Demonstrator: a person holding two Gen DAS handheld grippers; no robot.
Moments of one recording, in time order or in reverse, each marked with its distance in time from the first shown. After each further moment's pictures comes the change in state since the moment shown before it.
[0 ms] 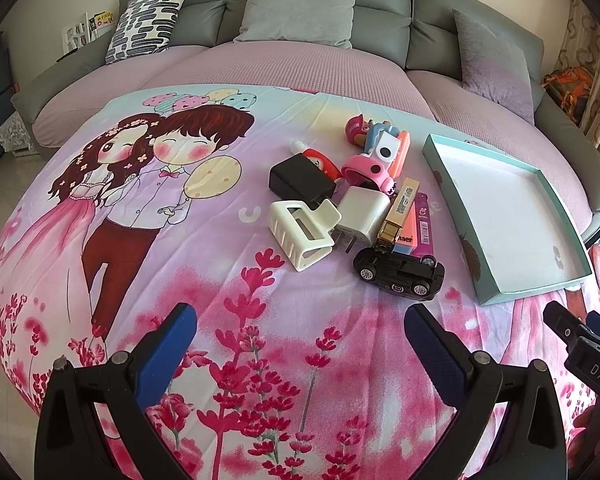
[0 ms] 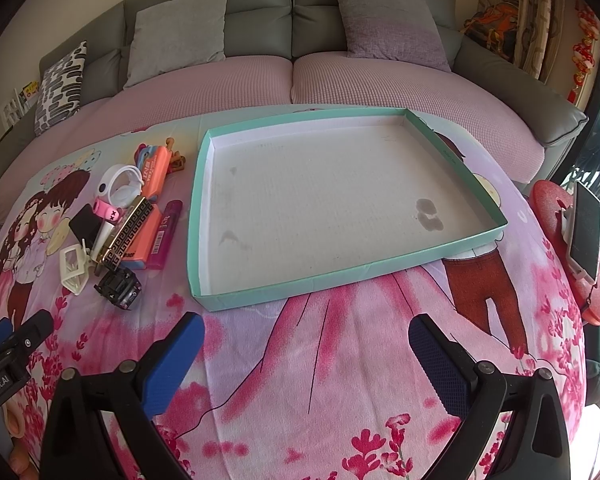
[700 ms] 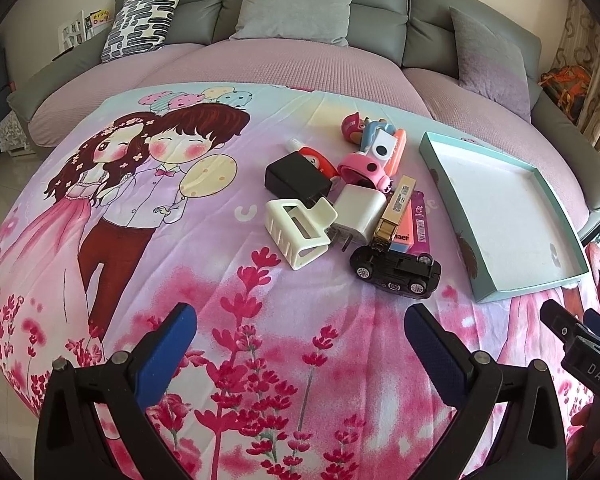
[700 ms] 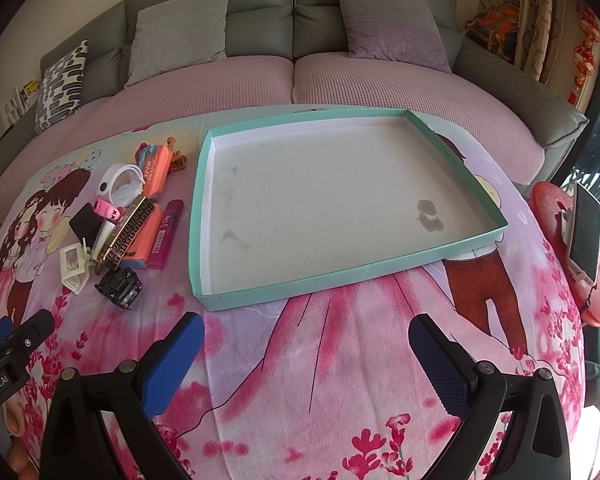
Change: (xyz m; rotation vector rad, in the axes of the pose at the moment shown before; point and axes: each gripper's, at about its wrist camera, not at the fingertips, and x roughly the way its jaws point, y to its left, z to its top) left arm 0.002 0.001 0.002 0.003 0.015 -0.020; right arm 0.001 0.001 0.000 -0.008 0.000 0.000
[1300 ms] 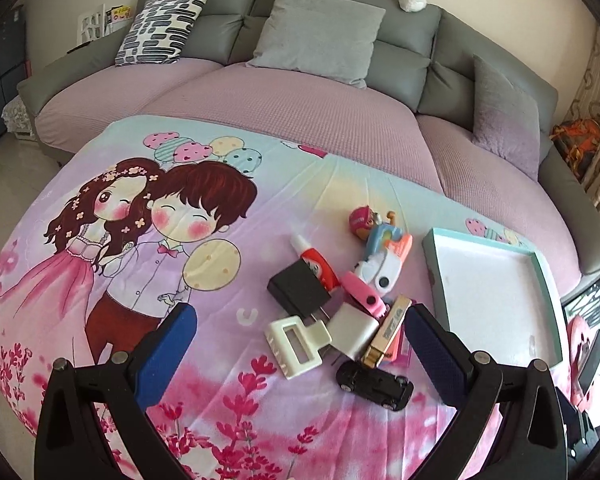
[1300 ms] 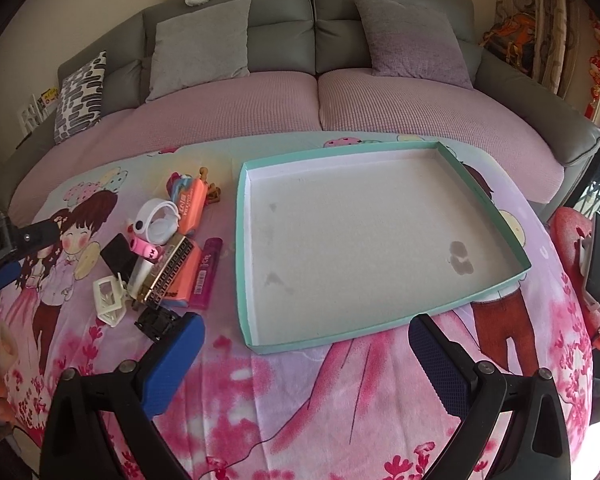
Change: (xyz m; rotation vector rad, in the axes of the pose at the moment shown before) left arm -0.011 0.013 0.094 -0.135 -0.068 -0.010; right arm -0.010 0.031 0.043 -0.033 -0.049 0.088
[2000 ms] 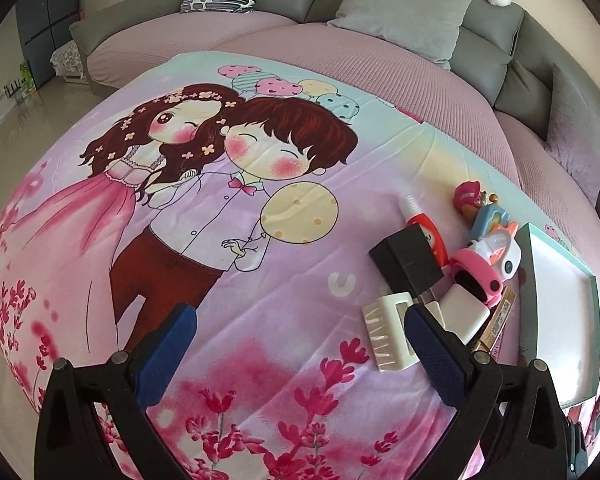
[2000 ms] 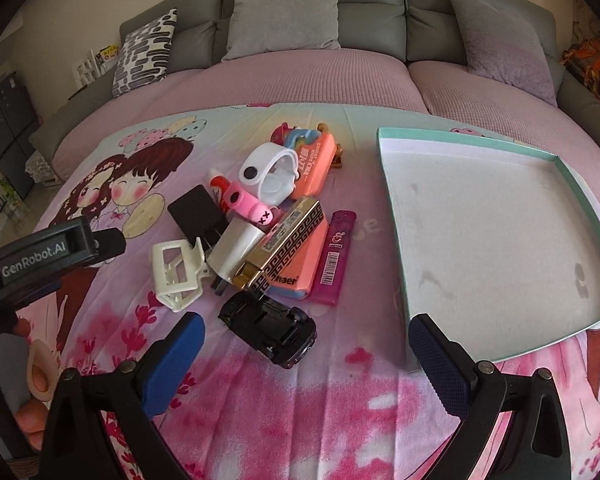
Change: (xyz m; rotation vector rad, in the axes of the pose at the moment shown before) left arm 0.051 0.063 -0.032 -0.157 0.111 0.153; right arm 0.057 0.093 -0.025 -0.165 0.061 0.176
